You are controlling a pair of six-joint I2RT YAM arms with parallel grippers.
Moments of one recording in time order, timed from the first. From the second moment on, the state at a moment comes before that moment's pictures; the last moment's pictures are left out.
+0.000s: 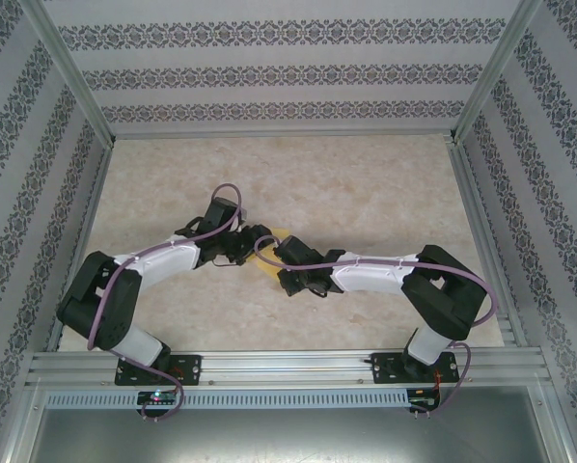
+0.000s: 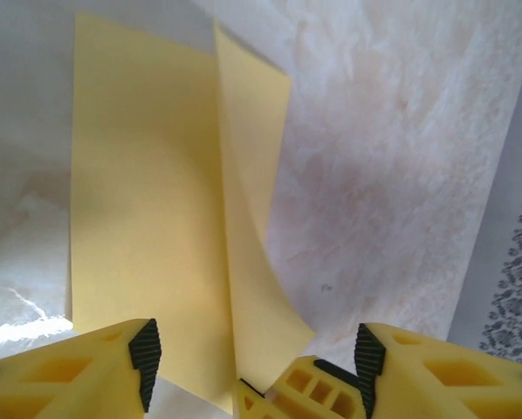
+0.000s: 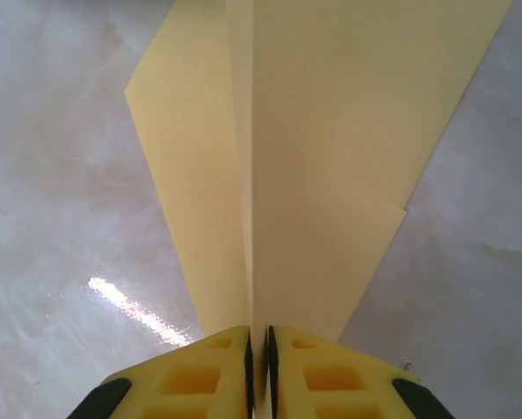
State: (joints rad) left arm -0.44 1.52 0.80 -0.13 0.42 -0.98; right arm 0.93 1.66 0.86 -0.26 0.06 0.42
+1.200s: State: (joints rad) left arm -0.45 1.54 0.68 -0.06 0.50 -0.99; right arm 0.83 1.63 0.70 -0.02 -0.24 0.53
